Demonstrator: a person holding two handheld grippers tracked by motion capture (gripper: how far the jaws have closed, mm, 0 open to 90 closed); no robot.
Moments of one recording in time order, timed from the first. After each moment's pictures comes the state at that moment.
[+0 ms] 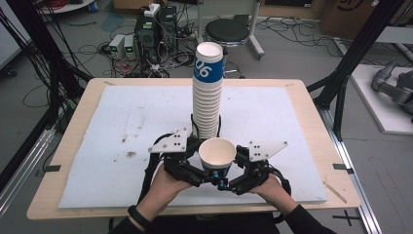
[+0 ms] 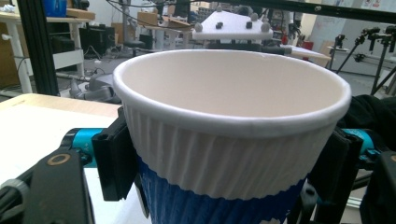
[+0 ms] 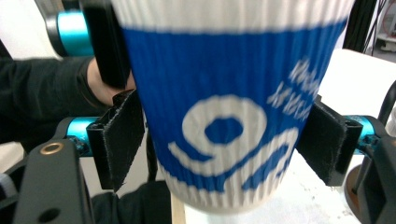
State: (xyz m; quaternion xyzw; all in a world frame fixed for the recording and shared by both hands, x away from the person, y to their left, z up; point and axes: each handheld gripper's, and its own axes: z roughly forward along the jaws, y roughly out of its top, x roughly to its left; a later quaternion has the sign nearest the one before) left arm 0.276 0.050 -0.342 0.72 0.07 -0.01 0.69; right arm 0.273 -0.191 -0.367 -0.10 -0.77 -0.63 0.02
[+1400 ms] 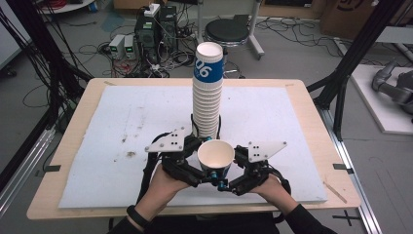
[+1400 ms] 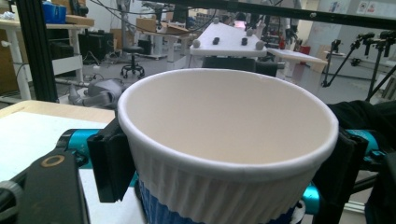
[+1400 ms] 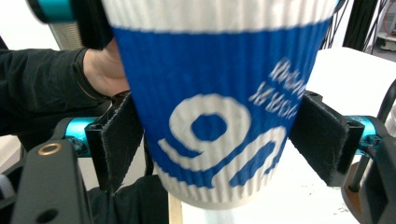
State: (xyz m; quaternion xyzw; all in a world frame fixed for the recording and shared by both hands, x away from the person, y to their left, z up) left arm 0.276 0.056 -0.337 0.72 0.07 -0.01 0.69; right arm 0.273 -0.191 -0.368 -0.09 -0.78 -0.62 0.01
